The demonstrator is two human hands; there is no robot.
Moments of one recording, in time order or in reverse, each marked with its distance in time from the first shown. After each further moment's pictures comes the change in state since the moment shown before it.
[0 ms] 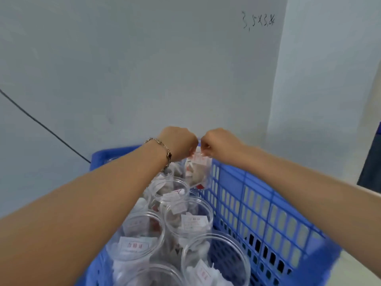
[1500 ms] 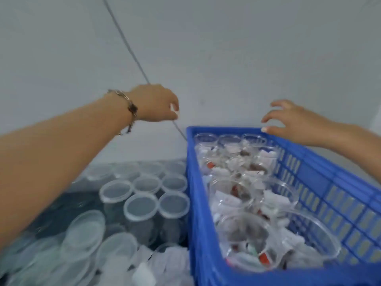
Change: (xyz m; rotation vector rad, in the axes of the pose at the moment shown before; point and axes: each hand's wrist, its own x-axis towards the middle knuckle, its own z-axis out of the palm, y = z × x) left_hand -0.195 -0.142 -0.049 -0.131 -0.116 -0.489; right_hand 0.000 -0.044 -0.039 0.139 -0.051 -0.149
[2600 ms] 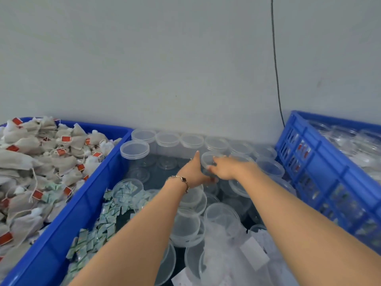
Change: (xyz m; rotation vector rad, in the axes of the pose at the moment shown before) left_hand -0.148 -0.139 0.276 -1.004 -0.245 -0.498; right_hand 0.075 -0.374 0.198 0.132 -0.623 -0.058
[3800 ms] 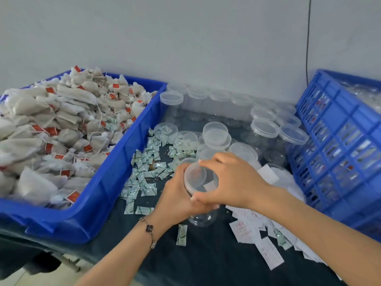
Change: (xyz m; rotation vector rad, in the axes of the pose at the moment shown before) left_hand -0.298 -0.064 0.039 -0.329 0.334 0.196; right_hand -0.230 -0.083 0.099 0.030 0.279 -0.496
